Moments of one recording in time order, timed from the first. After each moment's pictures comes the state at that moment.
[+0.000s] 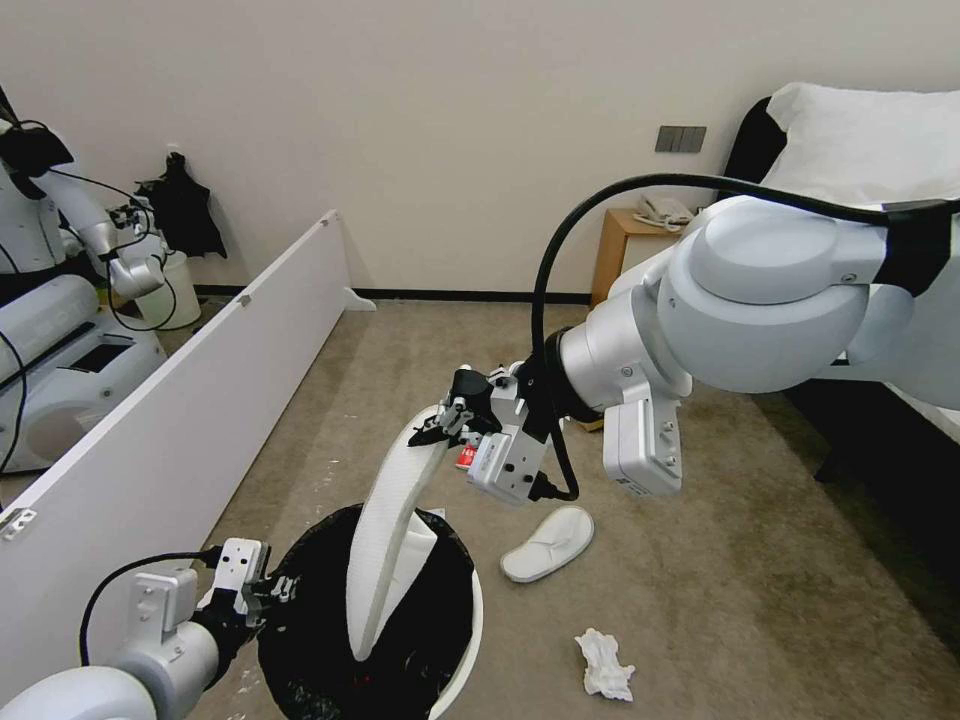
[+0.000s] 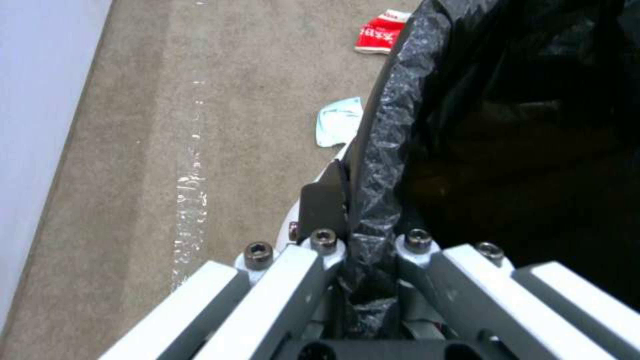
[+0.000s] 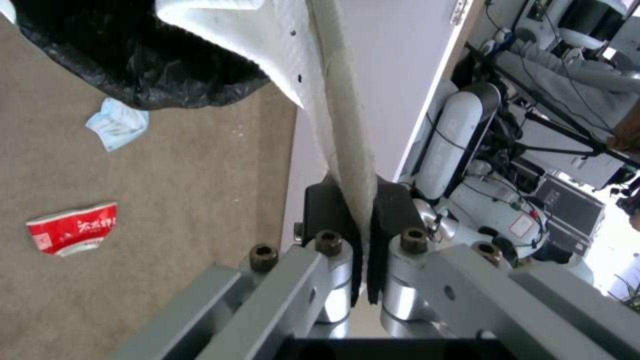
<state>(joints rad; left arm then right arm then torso) 1.63 -0.80 -0.71 -2.42 -1.01 0.74 -0.40 -1.82 -0.82 1.58 2.13 0.18 0.18 -0.47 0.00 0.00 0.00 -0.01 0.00</state>
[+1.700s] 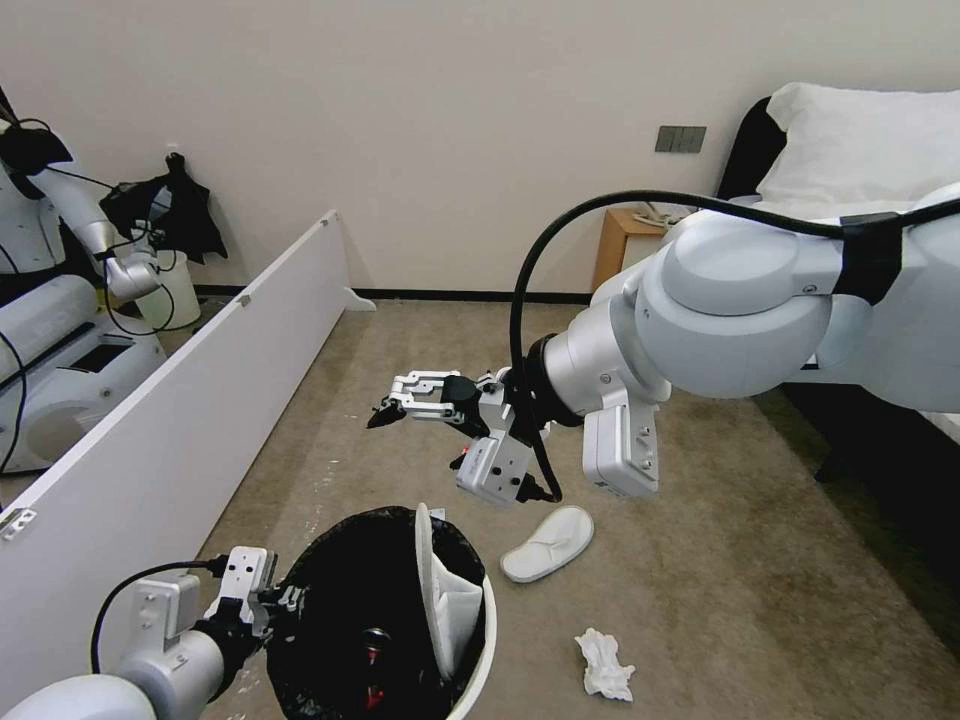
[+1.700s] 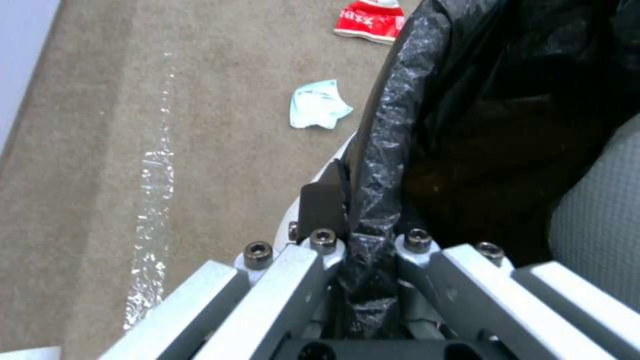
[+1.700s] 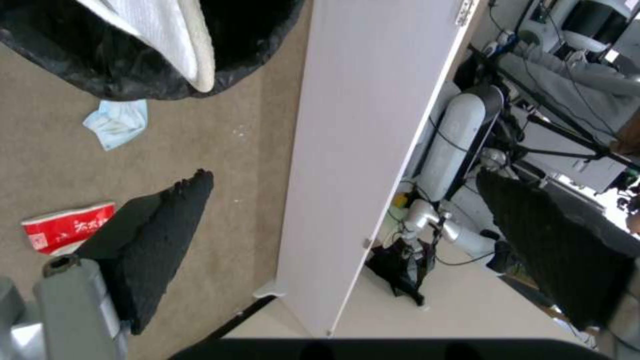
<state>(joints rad) 1.65 -0.80 -0.70 -2.44 -1.12 0.74 -0.44 -1.85 -0.85 1.58 2.12 0.15 0.16 -0.46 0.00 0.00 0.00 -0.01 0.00</state>
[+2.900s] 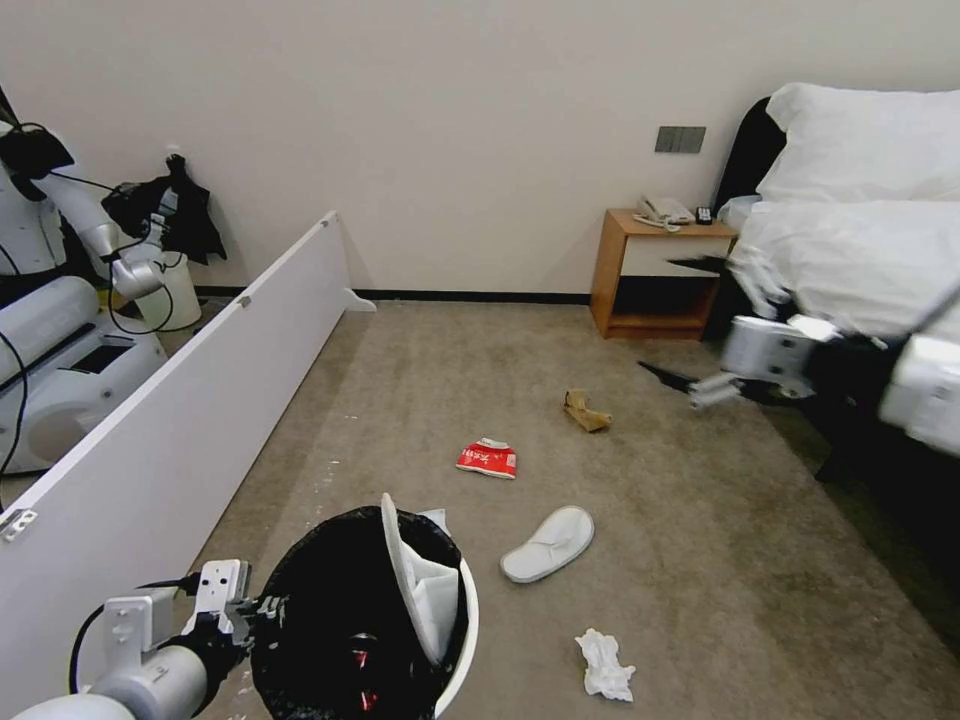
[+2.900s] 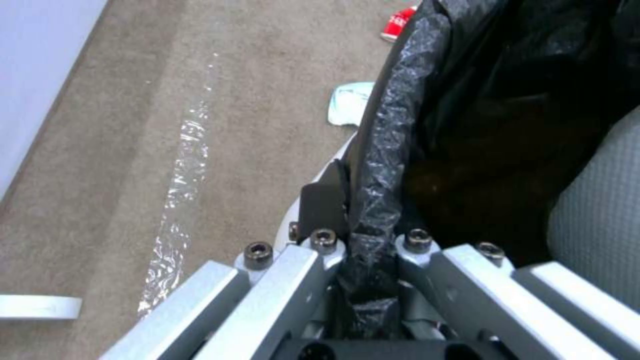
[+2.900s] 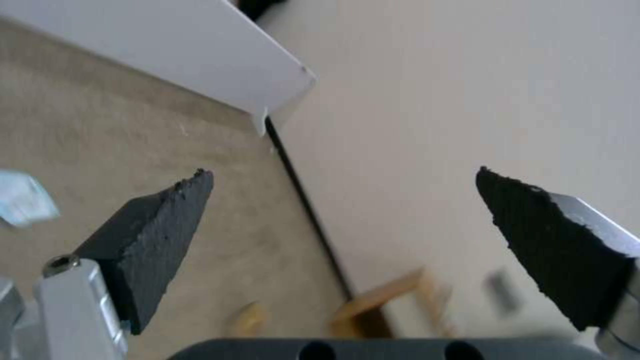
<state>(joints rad) 1.70 -0.91 -0.77 -2.44 -1.13 0.74 -0.50 -1.75 0.25 1.32 2.31 0.50 -0.14 -0.24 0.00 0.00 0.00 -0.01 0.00</state>
